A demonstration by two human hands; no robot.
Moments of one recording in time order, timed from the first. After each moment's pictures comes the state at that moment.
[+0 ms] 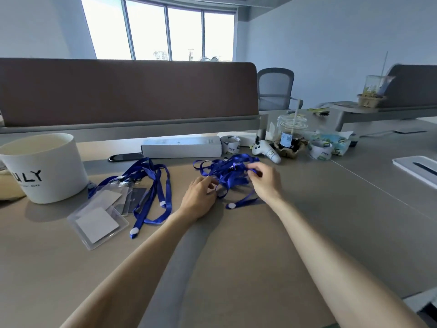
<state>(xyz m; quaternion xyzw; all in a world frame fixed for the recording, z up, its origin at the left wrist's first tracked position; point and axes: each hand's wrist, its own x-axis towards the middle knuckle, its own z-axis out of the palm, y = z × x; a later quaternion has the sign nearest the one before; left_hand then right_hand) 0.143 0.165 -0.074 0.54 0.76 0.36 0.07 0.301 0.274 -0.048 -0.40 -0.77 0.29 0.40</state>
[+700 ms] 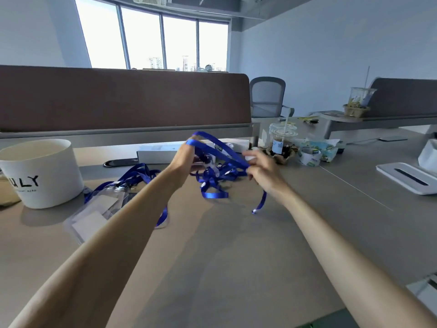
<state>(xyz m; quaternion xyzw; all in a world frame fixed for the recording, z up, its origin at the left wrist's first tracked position) 0.144 0.160 0.041 0.36 0.58 0.64 0.34 0.325 0.251 0.013 -0.32 -0.75 0.44 0.37</state>
